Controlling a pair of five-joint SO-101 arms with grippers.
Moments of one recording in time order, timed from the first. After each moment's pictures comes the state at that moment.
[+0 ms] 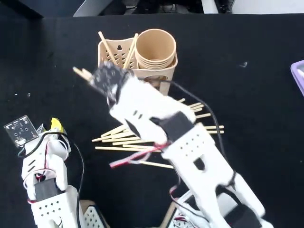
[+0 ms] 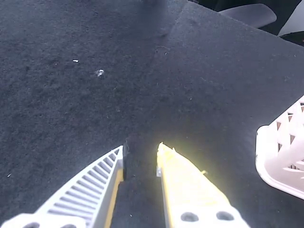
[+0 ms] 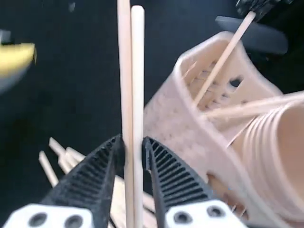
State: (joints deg) left arm -25.1 -102.8 95.9 41.7 10.0; right arm -36.8 -31.3 25.0 53.8 22.5
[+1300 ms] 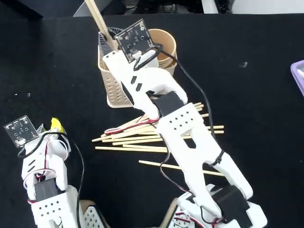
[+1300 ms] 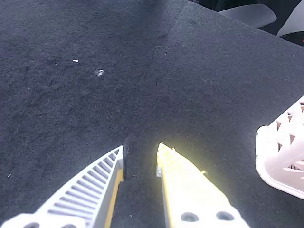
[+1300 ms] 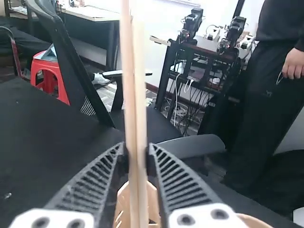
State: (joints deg) left arm -25.1 -102.8 95.9 41.7 10.0; right arm -30.4 -17.8 21.8 11.3 8.7
